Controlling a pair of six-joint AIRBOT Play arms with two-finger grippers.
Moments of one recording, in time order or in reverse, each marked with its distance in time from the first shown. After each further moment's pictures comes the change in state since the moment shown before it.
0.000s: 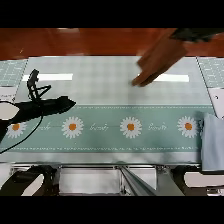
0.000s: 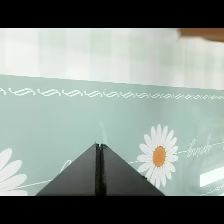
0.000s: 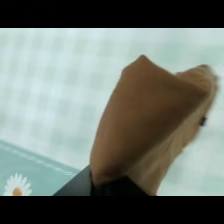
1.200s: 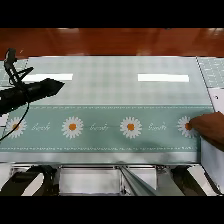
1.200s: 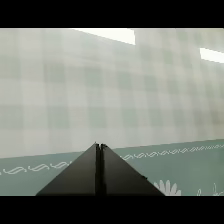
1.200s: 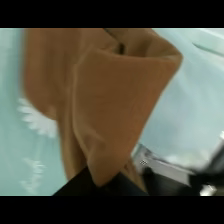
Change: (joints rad) left arm 0.093 -0.001 0.135 -0.016 0.075 0.151; right arm -1.153 0.623 -0.823 -0.457 0.312 0.114
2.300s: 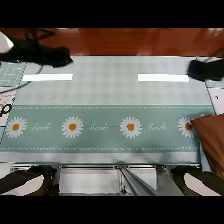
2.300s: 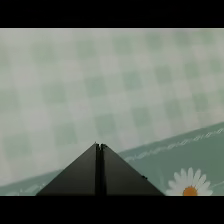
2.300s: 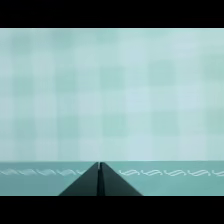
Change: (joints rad) left arm -0.180 -0.434 0.600 0.398 -0.307 -0.249; right arm 1.297 -0.278 0.061 -0.055 -0.677 -0.014
